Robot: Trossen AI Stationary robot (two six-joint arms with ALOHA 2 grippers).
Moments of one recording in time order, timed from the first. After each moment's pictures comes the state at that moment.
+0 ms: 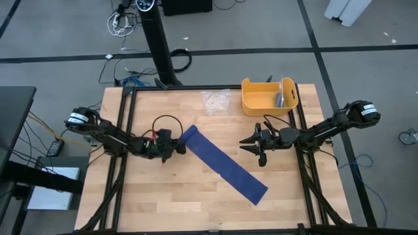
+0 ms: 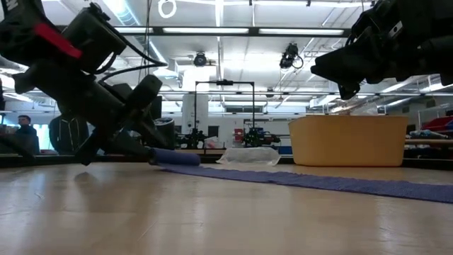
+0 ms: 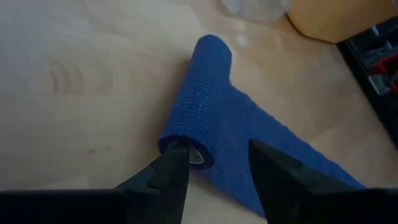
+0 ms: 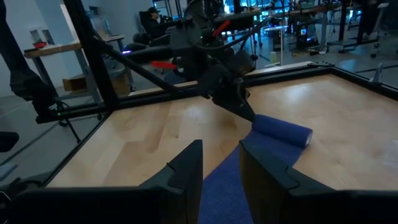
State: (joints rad) left arm -0.19 1.48 0.35 0.41 -0.67 -1.31; right arm 0.17 1.14 0.14 0.96 0.17 0.18
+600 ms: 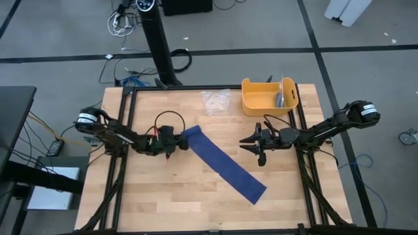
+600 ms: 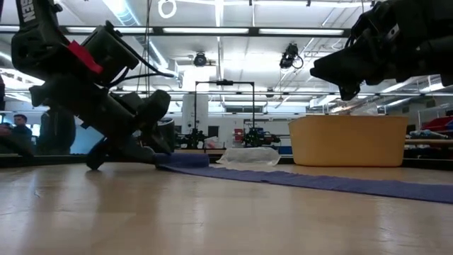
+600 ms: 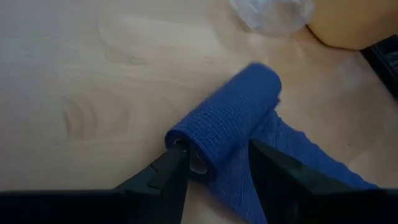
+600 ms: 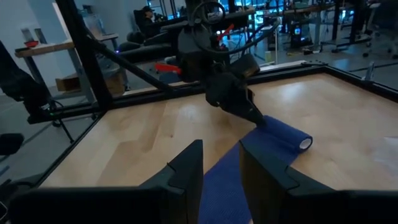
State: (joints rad) left arm -0.08 1.61 0.35 0.55 -0.68 -1.19; right arm 0.17 1.14 0.14 0.96 0.19 0.18
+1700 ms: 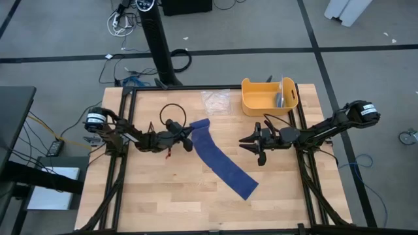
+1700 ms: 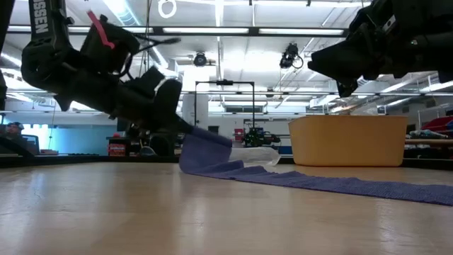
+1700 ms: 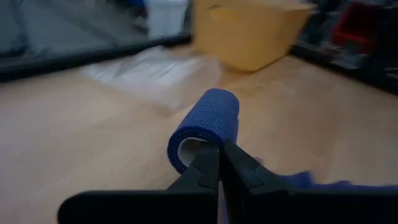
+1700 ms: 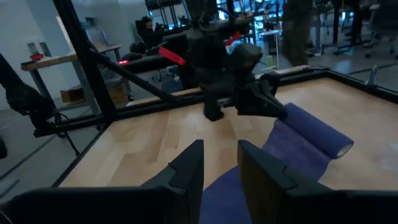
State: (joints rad) left arm -0.04 1.70 0.34 1.07 -0.63 -0.39; right arm 0.17 1.15 0.17 0.97 0.19 0.22
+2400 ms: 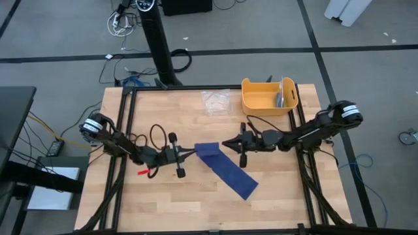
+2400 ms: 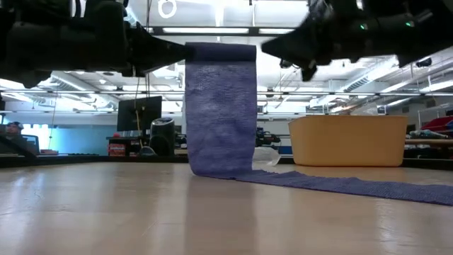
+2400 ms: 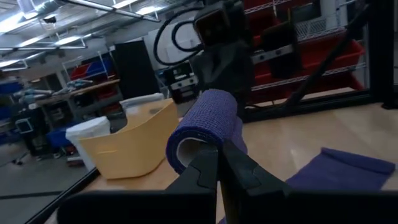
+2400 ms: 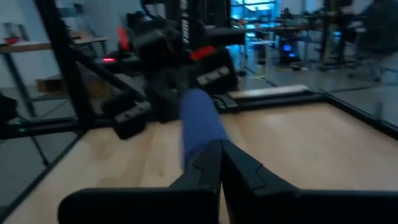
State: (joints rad) left arm -0.38 1.70 0.35 1.51 -0.63 0.31; right arm 0.19 1.46 0.48 0.98 0.24 0.10
